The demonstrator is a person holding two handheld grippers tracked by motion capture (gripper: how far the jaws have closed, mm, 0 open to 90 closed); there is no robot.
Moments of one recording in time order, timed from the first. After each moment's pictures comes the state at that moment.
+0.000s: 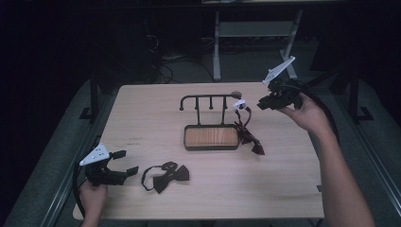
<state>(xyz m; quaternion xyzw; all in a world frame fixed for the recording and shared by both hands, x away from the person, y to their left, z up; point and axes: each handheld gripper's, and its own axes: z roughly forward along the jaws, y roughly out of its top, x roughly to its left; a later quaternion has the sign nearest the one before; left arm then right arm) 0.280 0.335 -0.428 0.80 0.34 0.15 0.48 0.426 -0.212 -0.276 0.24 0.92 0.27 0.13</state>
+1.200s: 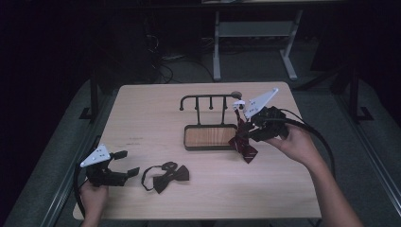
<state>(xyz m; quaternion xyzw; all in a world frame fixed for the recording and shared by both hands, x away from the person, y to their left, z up) 0.278 0.333 -0.429 0.80 0.33 0.15 0.48 0.349 -0.159 -0.296 0.14 0.94 0.30 0.11</state>
